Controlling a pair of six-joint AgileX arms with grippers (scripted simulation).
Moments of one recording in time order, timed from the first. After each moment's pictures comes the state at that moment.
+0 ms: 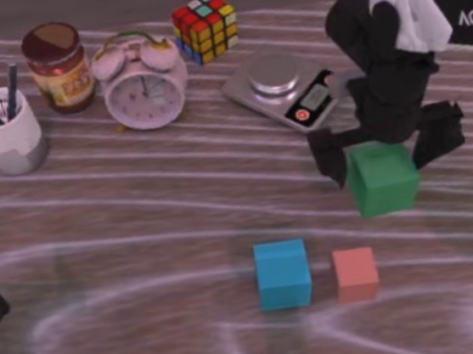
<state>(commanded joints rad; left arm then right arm) 0.02 0.00 0.00 0.00 0.00 0.00 0.39 2.23 1.64 -0.97 0.00 0.27</state>
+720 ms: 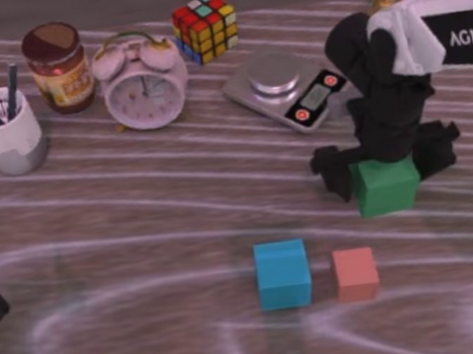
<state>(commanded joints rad) 0.02 0.00 0.00 0.00 0.00 0.00 0.39 2.27 1.58 -0.88 0.00 0.27</state>
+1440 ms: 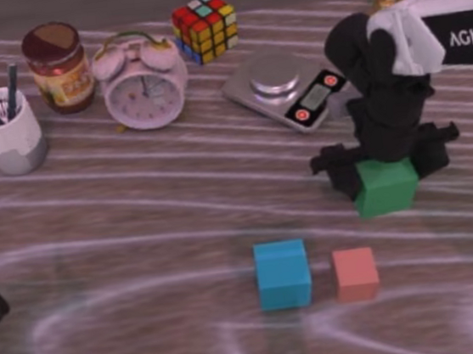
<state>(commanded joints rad) 0.02 0.00 0.00 0.00 0.00 0.00 0.39 2.27 1.58 -0.88 0.00 0.27</state>
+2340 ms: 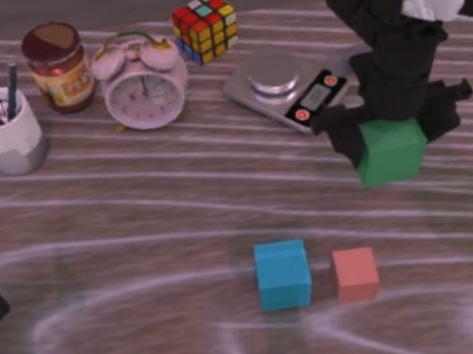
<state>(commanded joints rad) 0.02 0.00 0.00 0.00 0.00 0.00 0.40 2.17 1.73 -1.12 0.01 0.27</state>
